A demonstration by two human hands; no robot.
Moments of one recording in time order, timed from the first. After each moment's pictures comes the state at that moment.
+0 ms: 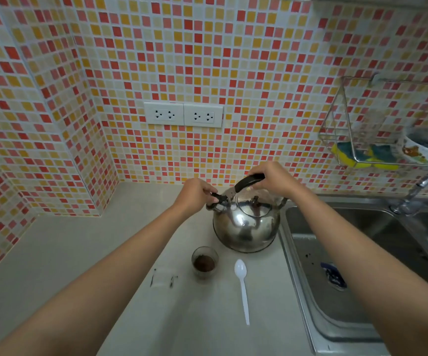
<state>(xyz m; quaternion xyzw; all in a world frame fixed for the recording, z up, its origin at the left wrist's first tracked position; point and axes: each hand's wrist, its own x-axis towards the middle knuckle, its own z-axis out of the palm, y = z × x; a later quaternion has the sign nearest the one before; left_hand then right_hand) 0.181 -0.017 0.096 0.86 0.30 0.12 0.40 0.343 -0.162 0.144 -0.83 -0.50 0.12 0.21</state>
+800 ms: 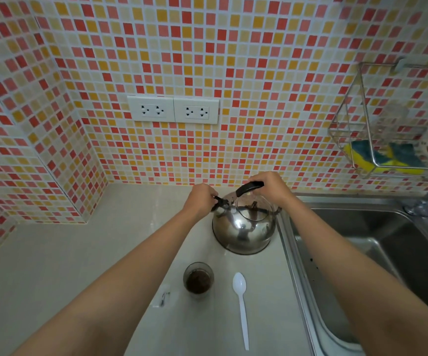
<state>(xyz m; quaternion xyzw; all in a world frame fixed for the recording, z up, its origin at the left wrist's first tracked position) 0.256 0.006 0.042 0.86 0.34 0.07 0.37 0.400 -0.133 0.079 -0.86 -0.42 0.14 0.26</state>
